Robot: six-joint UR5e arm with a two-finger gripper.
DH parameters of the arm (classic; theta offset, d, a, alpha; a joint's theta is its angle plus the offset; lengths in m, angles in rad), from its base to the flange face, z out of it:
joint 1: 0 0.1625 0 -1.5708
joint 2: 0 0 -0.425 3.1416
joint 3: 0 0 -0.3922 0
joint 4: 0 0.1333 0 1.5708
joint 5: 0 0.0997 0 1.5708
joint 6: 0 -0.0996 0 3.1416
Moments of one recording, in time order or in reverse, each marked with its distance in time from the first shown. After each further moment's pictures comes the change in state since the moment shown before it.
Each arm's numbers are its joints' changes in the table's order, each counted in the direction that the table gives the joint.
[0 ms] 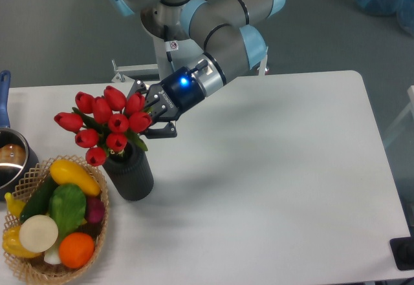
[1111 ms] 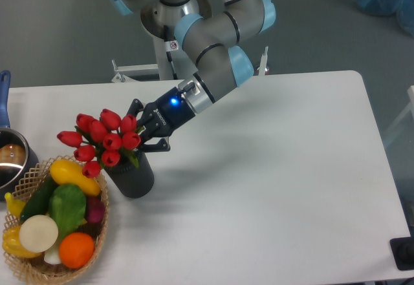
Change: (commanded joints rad) arm -0.025 0.075 -0.037 0.000 0.110 -0.137
